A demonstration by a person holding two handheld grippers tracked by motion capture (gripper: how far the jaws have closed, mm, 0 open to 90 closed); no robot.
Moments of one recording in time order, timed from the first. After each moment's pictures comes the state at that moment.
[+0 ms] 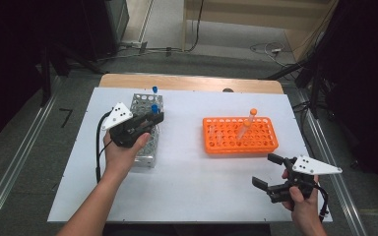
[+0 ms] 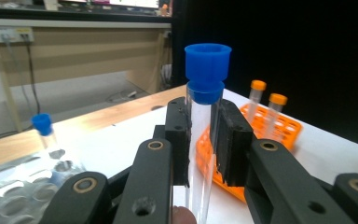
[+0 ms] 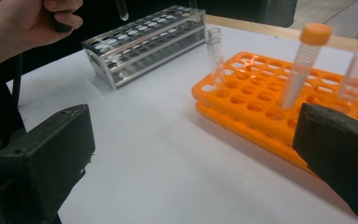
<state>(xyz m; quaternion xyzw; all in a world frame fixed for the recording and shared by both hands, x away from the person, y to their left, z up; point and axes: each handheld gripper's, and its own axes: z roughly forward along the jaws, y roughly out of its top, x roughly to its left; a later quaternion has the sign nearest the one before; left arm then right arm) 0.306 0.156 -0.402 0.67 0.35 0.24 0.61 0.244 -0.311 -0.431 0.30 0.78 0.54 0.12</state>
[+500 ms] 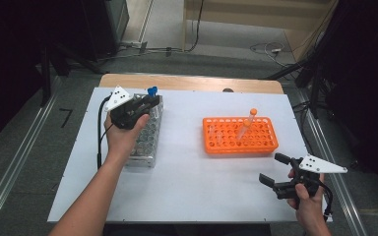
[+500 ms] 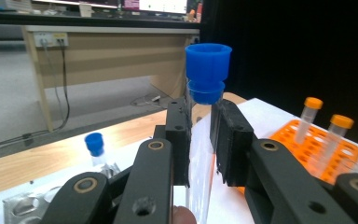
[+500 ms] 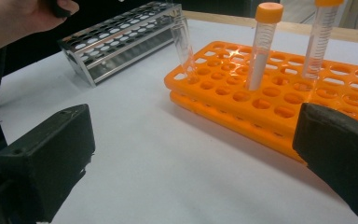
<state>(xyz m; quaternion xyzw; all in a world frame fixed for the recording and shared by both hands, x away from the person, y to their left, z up) 0.351 0.166 -0.400 0.65 0.38 0.27 0.60 0.254 -0.332 -0.444 0.32 0.77 0.54 0.13</state>
